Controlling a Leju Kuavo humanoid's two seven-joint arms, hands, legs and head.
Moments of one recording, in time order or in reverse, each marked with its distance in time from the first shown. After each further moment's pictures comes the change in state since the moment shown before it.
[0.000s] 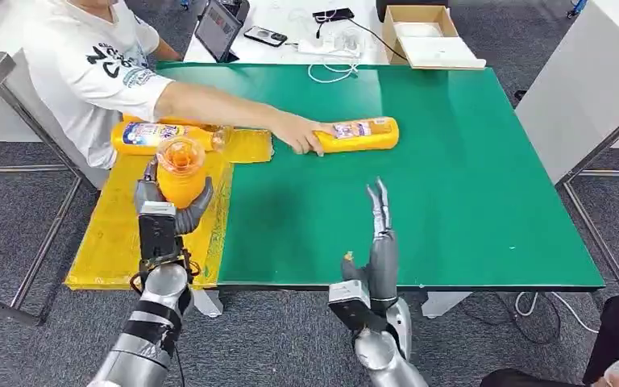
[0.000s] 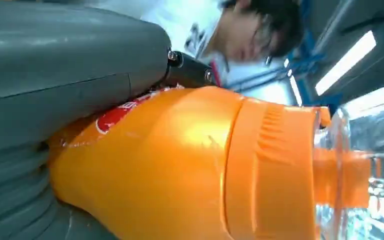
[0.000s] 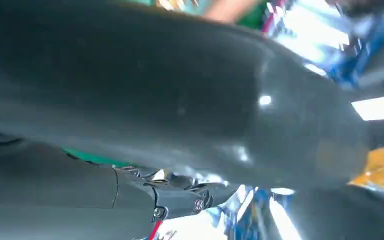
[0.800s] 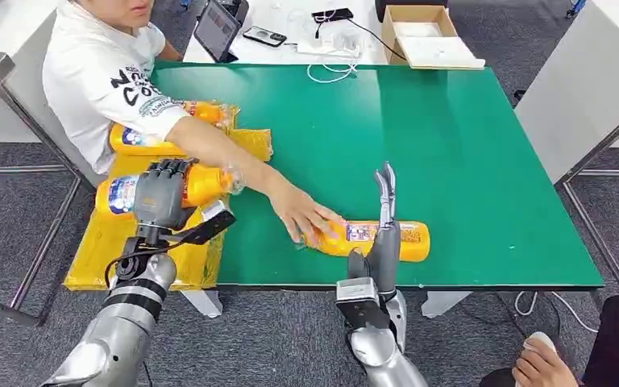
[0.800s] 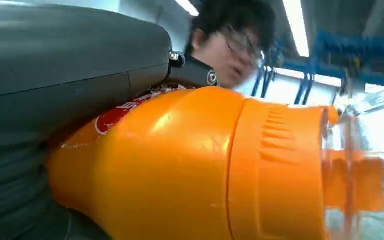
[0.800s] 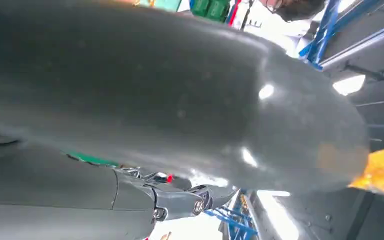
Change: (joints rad) left arm -0.174 0.057 0.303 0.349 -1.064 0.058 0.213; right arm -0.029 0.000 0.072 -0.062 -0.096 0.004 -0.002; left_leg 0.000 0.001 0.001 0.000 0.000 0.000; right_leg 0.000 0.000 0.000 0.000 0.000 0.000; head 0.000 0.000
